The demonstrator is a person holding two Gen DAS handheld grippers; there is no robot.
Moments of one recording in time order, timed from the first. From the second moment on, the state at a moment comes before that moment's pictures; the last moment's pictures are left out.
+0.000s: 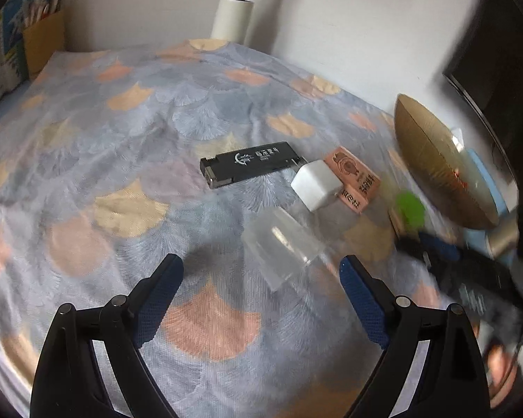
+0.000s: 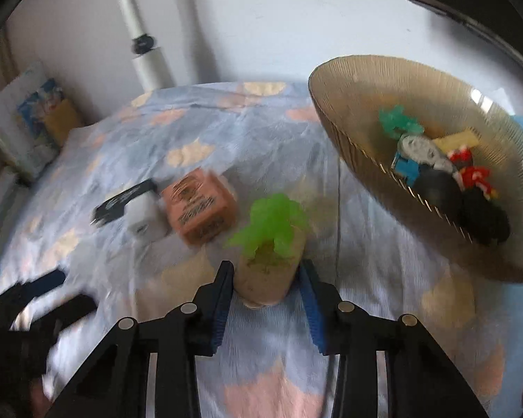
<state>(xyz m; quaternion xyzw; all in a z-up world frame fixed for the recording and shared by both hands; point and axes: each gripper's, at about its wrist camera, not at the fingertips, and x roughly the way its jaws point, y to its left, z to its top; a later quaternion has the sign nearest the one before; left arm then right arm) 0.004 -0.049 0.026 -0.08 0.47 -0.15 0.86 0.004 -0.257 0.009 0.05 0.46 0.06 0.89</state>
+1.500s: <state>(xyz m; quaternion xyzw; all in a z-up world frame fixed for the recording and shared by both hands) 0.004 -0.050 0.028 -0.08 0.45 -0.12 0.88 -0.079 -0.223 0.013 -0.10 0.45 0.20 0.86</state>
